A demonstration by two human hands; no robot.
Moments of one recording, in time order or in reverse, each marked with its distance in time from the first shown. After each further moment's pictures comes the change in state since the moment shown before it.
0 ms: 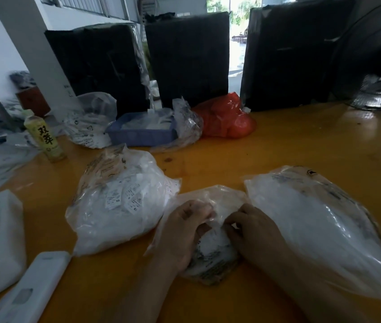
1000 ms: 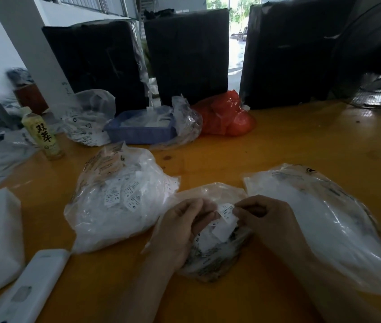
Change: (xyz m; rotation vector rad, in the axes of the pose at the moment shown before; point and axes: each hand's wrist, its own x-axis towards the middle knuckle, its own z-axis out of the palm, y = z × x) left_hand 0.003 0.000 -0.002 -0.139 0.089 -0.055; right_hand -0.007 0.005 -0.026 0.650 0.172 0.223
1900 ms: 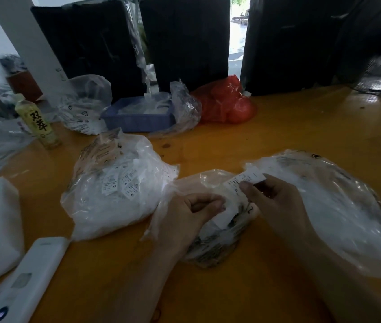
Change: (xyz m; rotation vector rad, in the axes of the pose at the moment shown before) left_hand -0.006 -0.009 -0.003 0.524 -0.135 0.159; right_hand 0.002 -0.007 -0.006 0.203 0.061 -0.073
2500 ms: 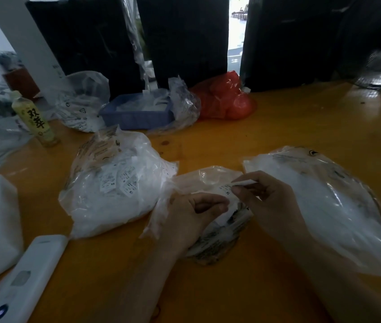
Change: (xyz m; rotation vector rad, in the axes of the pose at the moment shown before) left_hand 0.000 -0.006 -0.002 0.240 -0.070 0.097; right_hand -0.003 -0.003 0.009 -0.085 -0.072 -0.171
